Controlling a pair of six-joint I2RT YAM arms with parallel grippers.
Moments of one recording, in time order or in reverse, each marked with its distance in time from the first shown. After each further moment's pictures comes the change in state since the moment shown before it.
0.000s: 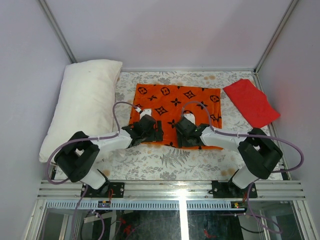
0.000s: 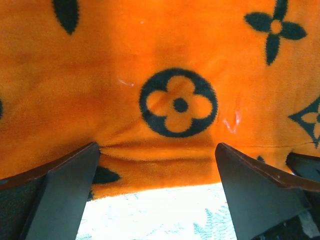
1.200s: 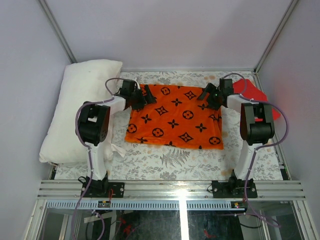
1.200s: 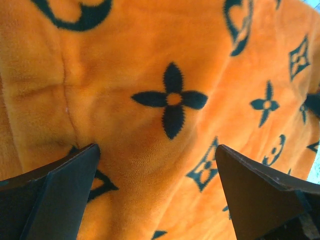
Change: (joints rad) left arm 0.507 0.466 0.556 0.097 0.526 0.118; right arm -0.723 0.372 0.390 0.355 -0.509 -0.022
